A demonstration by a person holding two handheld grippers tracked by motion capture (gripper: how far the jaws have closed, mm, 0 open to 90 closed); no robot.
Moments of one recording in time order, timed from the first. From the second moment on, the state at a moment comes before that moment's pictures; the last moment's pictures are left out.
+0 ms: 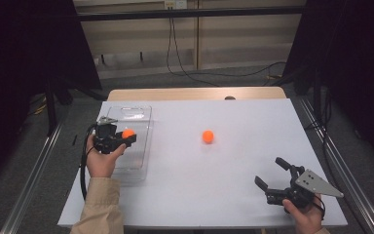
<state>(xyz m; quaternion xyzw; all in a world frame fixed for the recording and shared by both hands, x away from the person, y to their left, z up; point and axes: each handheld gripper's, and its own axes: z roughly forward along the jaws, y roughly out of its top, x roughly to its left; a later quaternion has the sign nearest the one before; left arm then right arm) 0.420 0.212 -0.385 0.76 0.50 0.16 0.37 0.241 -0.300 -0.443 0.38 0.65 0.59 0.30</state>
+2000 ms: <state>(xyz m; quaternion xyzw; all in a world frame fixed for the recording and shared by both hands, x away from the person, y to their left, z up) 0.424 0.216 -0.394 0.76 0.52 0.17 0.35 0.241 -0.300 -0.443 0.38 0.65 0.59 0.29</state>
